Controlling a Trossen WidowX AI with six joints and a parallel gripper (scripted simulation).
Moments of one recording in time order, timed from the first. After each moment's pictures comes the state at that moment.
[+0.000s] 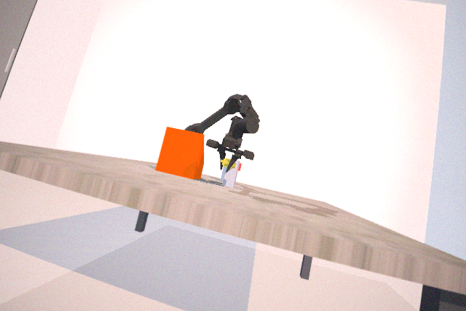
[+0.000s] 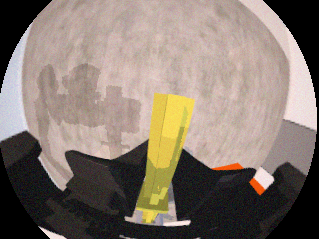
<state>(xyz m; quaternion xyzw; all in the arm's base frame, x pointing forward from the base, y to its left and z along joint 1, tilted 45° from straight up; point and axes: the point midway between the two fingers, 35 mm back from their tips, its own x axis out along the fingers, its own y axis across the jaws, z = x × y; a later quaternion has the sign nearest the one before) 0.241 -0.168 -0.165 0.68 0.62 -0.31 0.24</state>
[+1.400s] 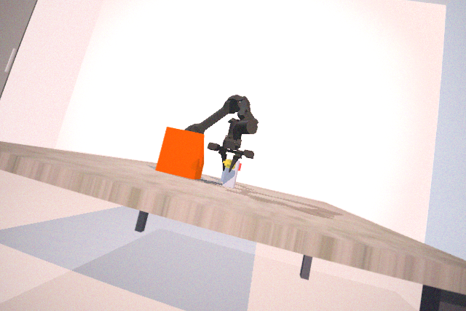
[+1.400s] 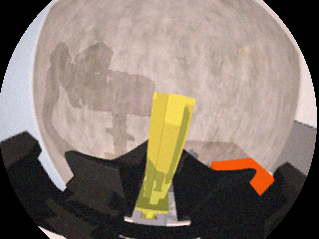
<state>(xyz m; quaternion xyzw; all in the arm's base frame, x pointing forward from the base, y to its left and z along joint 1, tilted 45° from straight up) 0.247 -0.135 -0.134 0.70 0.59 -0.30 0.25</state>
